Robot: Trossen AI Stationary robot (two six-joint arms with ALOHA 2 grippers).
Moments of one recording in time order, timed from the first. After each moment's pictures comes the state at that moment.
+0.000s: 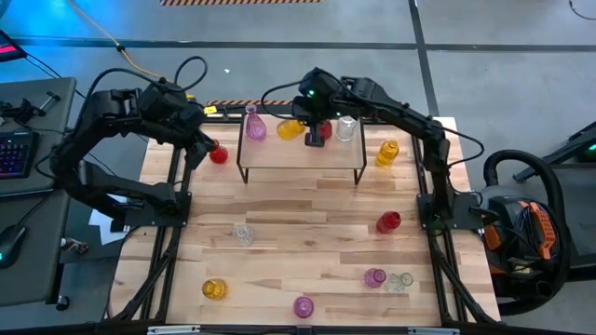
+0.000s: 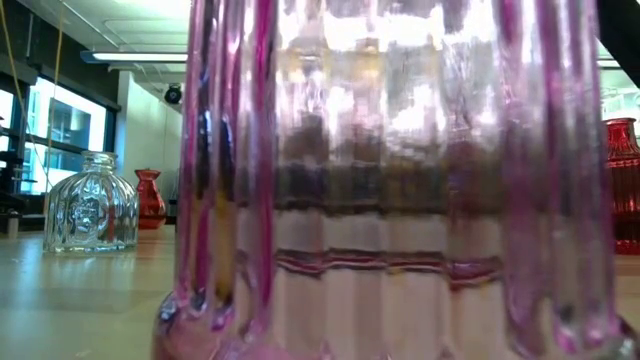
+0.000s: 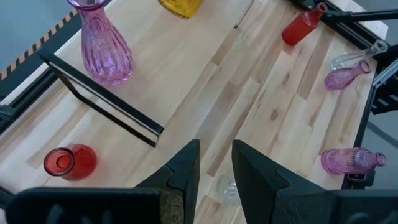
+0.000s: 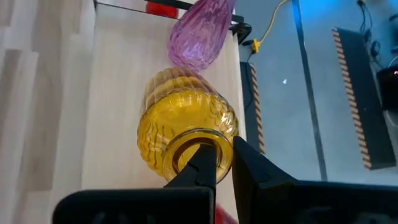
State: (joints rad) left arm 0.36 1.14 1.75 -1.50 0.07 -0.28; right arm -0.33 2.01 2.36 -1.19 0.11 -0.46
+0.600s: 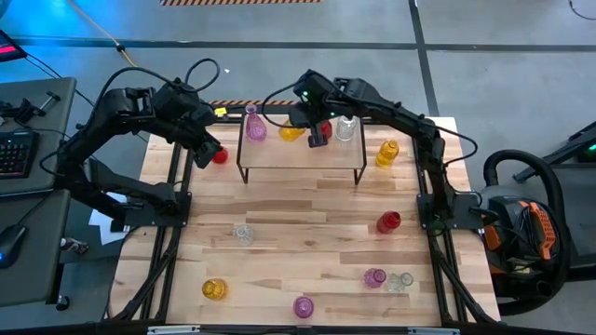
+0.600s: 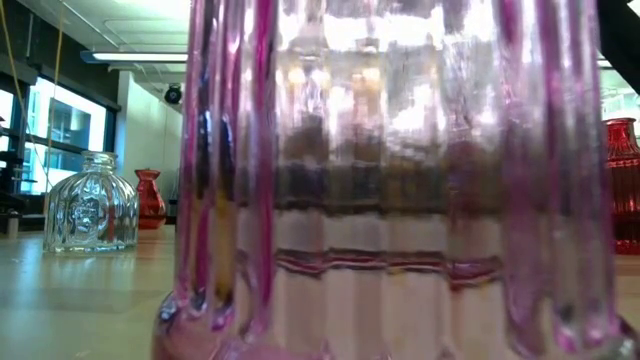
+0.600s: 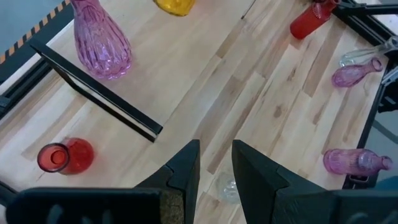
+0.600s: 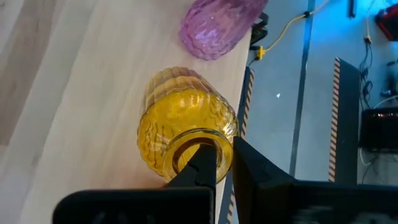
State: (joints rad) left arm 0.36 1.20 1.75 -1.50 0.07 -0.30; right arm -0.35 2.06 2.35 -1.18 0.10 -0.74
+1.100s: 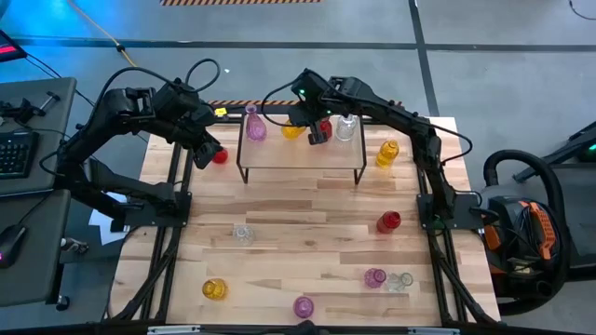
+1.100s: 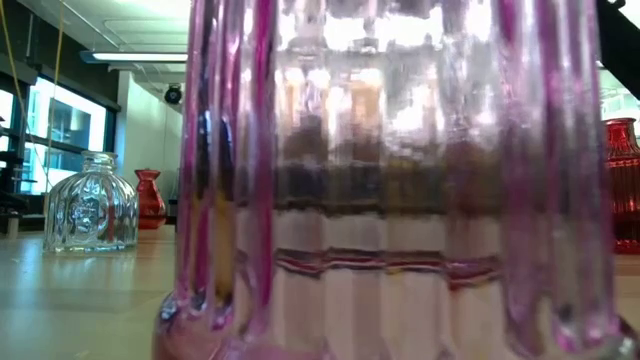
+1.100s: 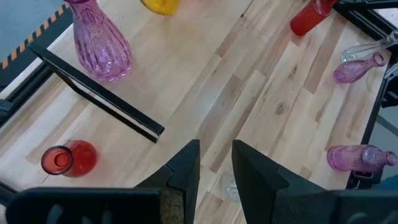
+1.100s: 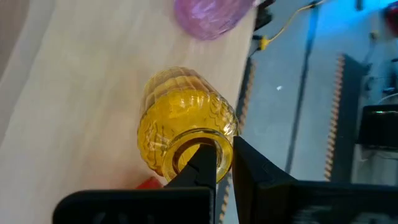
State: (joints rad) left arm 0.36 1.20 1.75 -1.50 0.06 -0.28; right arm -0.38 2.10 2.35 -1.18 0.11 -0.79
